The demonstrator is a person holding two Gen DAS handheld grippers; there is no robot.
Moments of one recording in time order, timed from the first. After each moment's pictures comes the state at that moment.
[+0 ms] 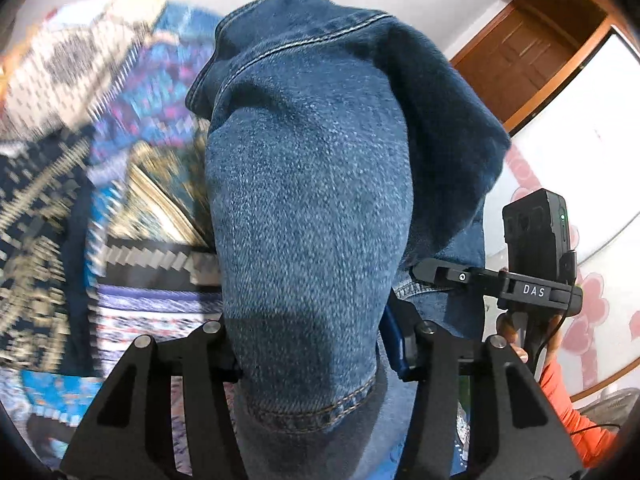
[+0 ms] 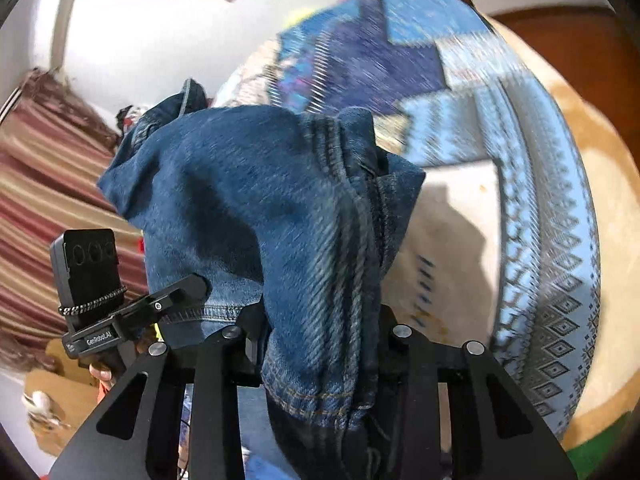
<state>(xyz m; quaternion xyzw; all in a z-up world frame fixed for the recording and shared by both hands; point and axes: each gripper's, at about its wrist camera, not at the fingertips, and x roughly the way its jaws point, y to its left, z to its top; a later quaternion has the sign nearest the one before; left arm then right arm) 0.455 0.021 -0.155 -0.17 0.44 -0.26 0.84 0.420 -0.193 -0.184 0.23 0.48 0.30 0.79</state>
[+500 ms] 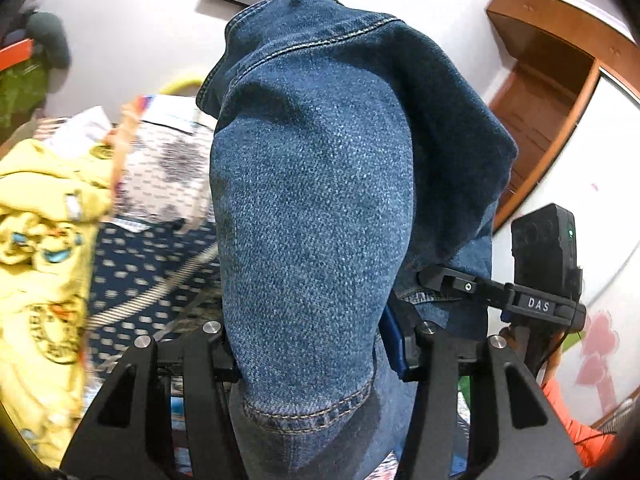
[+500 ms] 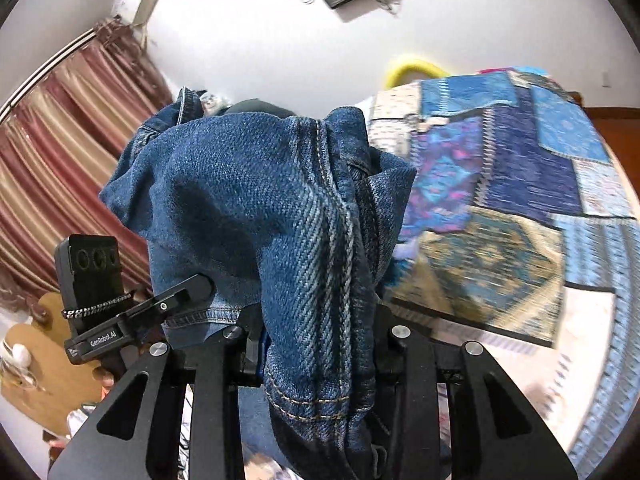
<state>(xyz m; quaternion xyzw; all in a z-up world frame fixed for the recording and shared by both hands) 0.399 0.204 -0.063 -0.19 0.33 -0.18 0.90 0.404 -0.029 -0.085 0.16 0.39 0.39 0.82</state>
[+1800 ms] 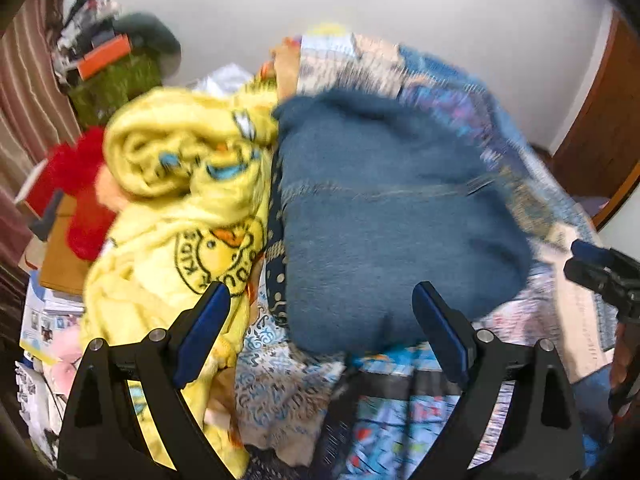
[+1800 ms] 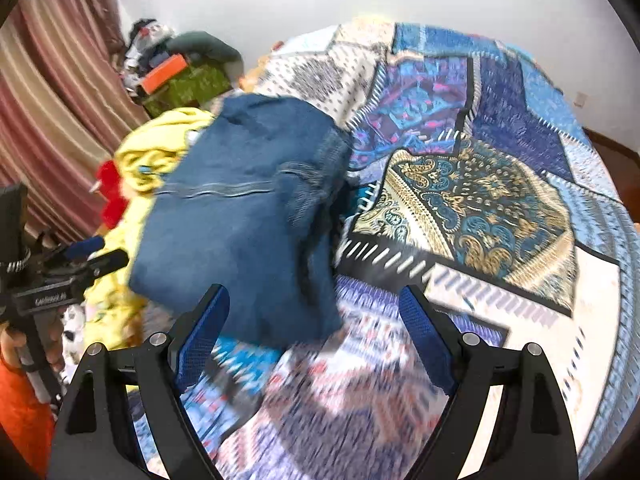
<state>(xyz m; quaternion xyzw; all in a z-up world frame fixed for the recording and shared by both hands) 0.348 0.257 -0.159 -0.06 0.42 0.05 0.90 0.388 0.018 -0.180 0.02 0.42 0.28 0.86</state>
